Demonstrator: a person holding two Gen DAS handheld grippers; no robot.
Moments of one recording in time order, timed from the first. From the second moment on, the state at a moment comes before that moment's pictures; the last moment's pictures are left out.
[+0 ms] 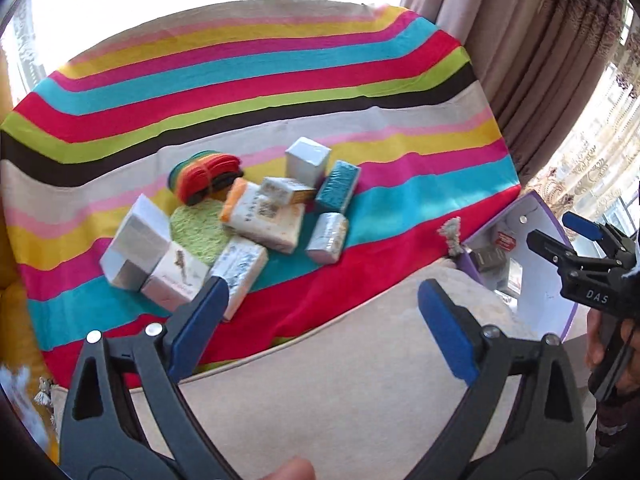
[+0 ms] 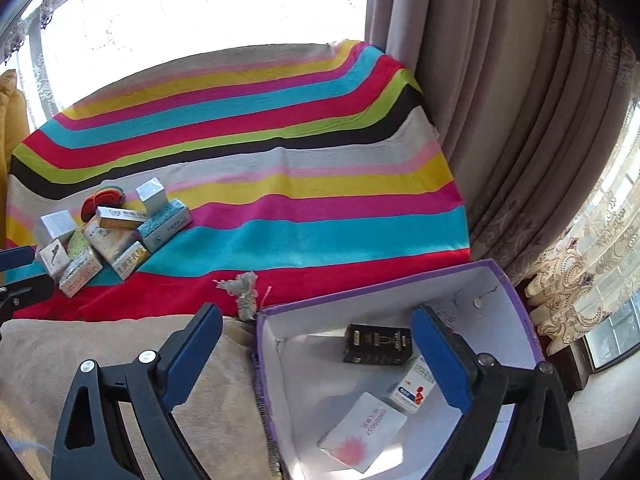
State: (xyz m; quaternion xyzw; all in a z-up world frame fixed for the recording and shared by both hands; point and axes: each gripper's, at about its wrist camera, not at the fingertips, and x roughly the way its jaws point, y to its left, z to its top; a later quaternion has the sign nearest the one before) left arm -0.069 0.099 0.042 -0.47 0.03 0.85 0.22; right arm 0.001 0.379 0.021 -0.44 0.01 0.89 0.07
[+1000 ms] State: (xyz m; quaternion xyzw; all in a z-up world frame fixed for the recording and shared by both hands) left arm -0.165 -0.002 -0.013 -0.52 -0.13 0.84 0.06; right arm -0.133 0.172 -0.023 -0.44 -0.21 0.87 -0.08
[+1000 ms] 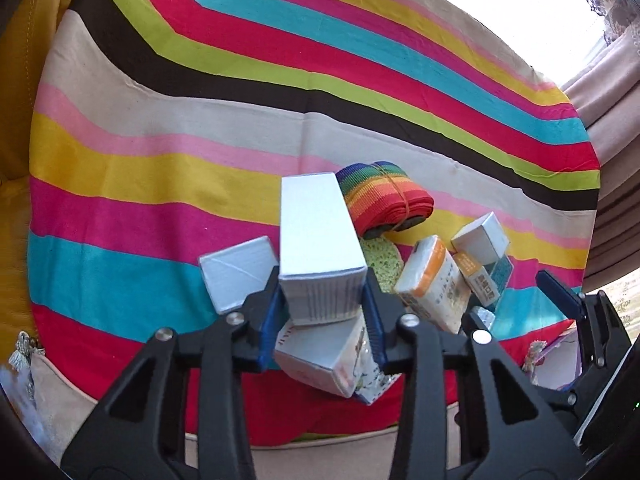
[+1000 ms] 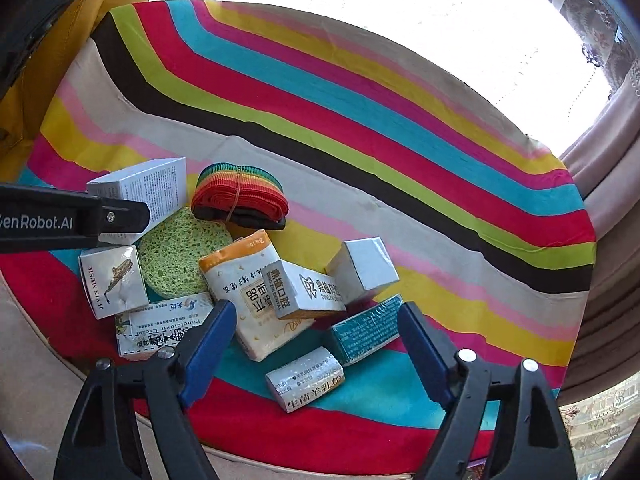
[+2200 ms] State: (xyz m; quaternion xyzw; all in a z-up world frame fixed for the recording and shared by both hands) left arm -0.117 0.004 0.025 -0.41 0.00 0.91 -0.01; right arm -0.101 0.182 0.015 -0.34 -0.14 0.92 -0.10
